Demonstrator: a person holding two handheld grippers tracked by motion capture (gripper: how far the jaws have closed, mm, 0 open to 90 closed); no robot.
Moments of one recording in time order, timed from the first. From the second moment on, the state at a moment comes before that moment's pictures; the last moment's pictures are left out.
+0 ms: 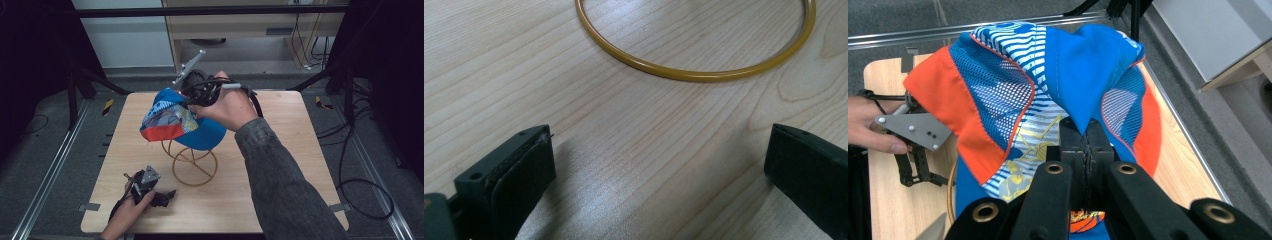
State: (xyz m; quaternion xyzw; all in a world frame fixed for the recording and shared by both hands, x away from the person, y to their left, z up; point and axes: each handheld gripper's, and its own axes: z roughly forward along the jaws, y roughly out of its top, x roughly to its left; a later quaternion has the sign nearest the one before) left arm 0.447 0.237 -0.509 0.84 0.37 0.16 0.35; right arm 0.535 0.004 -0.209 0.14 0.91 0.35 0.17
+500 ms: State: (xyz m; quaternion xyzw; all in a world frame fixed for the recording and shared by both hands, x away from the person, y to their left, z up) left arm 0.447 0.237 -0.509 0.84 0.38 0.17 0.35; right arm 0.537 0.021 -0.222 0.13 0.92 0.35 0.16
